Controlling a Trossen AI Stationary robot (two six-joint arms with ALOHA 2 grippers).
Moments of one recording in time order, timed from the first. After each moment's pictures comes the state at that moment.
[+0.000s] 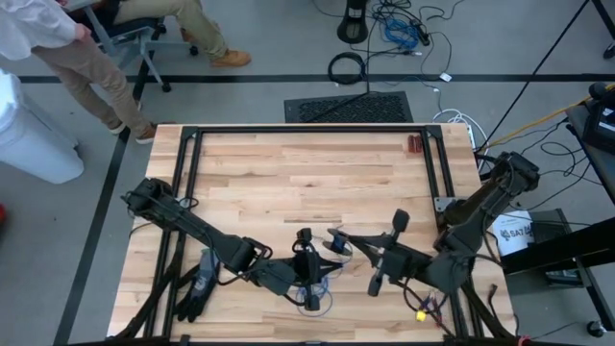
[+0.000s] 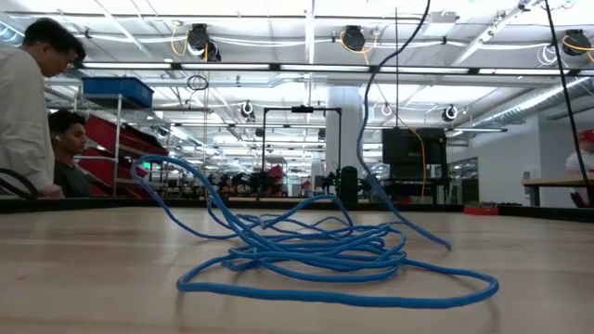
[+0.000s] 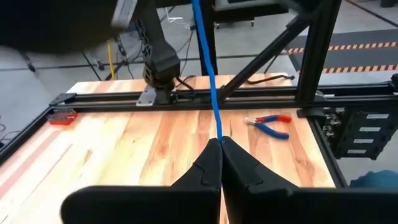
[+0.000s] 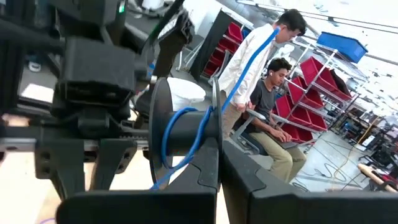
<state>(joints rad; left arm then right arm) -0.51 1.82 1.50 -0.01 -0.59 -0.10 0.78 1.39 1.18 0.14 1.19 -0.33</state>
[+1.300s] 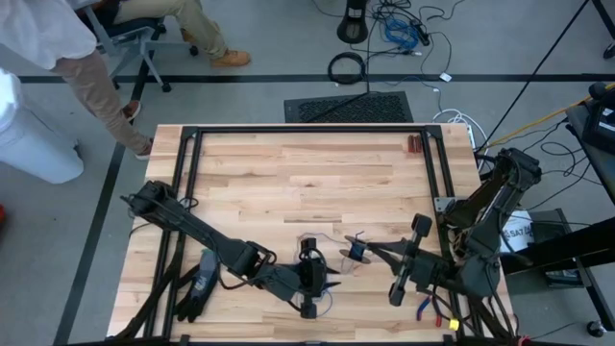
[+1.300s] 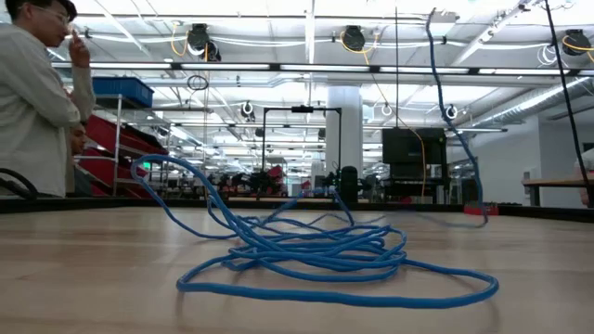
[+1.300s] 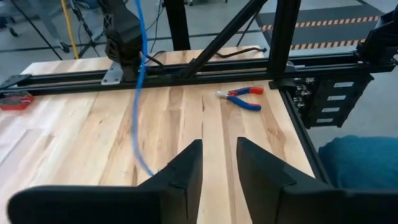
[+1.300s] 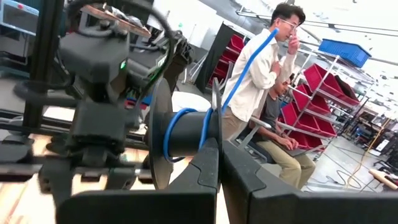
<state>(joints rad) -0.52 1.86 1.50 -0.05 -0.47 -0.14 0.91 1.34 1.18 0.18 1.28 -0.37</state>
